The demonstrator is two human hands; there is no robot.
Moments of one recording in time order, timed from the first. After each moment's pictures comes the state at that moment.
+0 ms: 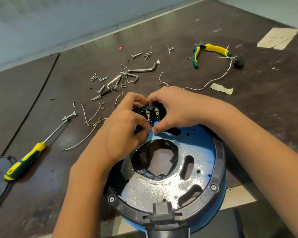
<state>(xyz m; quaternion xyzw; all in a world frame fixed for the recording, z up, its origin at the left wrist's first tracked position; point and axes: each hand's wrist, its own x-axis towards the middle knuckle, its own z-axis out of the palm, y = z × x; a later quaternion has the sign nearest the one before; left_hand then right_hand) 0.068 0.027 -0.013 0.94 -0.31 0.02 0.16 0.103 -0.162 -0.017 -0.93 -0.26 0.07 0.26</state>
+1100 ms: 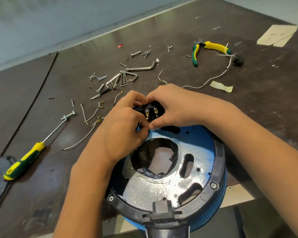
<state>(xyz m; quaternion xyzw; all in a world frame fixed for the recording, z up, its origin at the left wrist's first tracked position) 0.067 0.024 -0.012 0.94 -0.31 0.04 0.14 0.102 -0.160 -0.017 -0.92 -0.27 0.06 0.26</state>
